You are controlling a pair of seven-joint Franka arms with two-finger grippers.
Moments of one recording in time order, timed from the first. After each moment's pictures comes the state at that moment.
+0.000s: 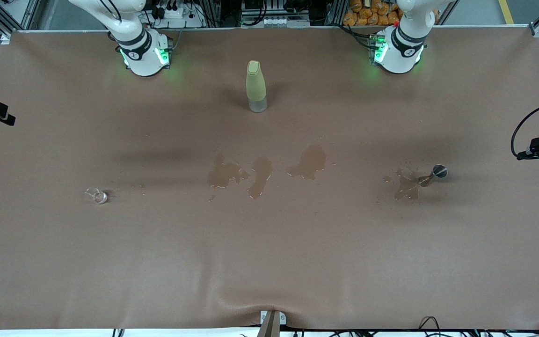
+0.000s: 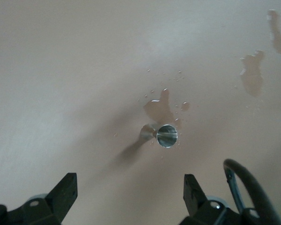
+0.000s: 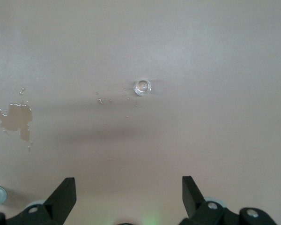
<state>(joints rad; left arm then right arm) 0.37 0.35 -0.01 -1.50 -0.34 1.64 1.10 -0.15 0.05 -0.01 -1.47 0.01 1.44 -0.13</state>
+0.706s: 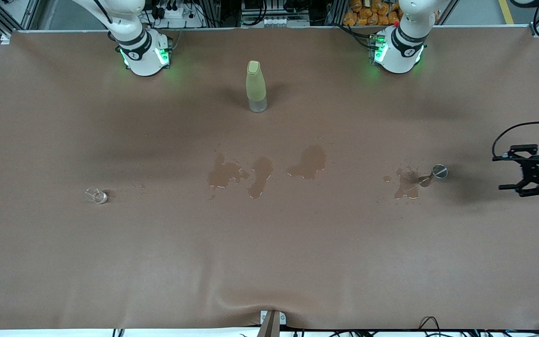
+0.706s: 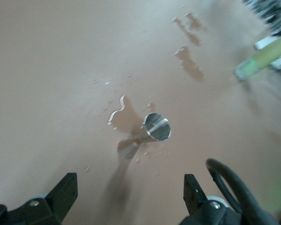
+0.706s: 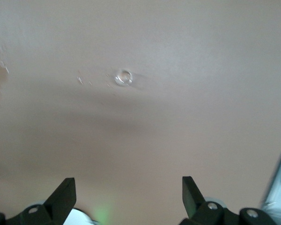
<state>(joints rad) 0.53 0.64 -0.01 -1.50 -0.63 1.52 1.74 -0.28 0.05 -0.02 -1.47 -0.05 1.45 -0.64</state>
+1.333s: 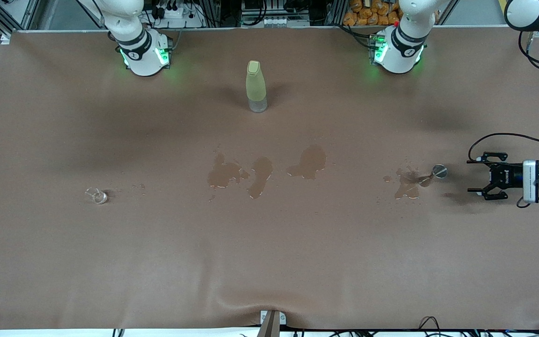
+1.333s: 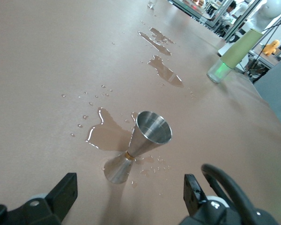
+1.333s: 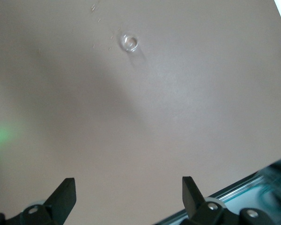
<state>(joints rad) 0.53 0.78 -0.04 -1.50 -0.69 1.49 1.94 -0.42 0.07 -0.03 -1.51 -0.07 1.59 -1.57</state>
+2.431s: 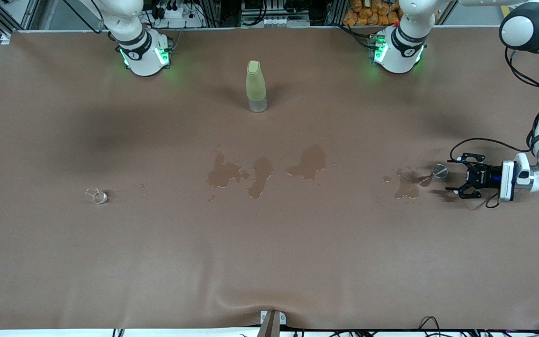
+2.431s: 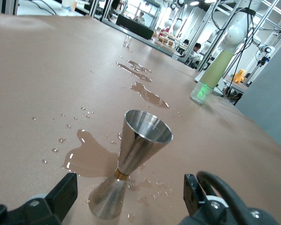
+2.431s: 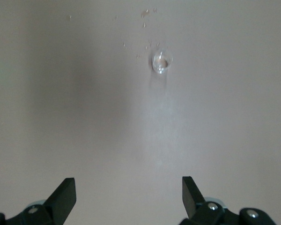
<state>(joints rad) 0.54 0.92 -0.04 -1.50 -0.83 1.41 2.14 -0.43 0.17 -0.09 -1.63 0.13 1.74 -2.15</state>
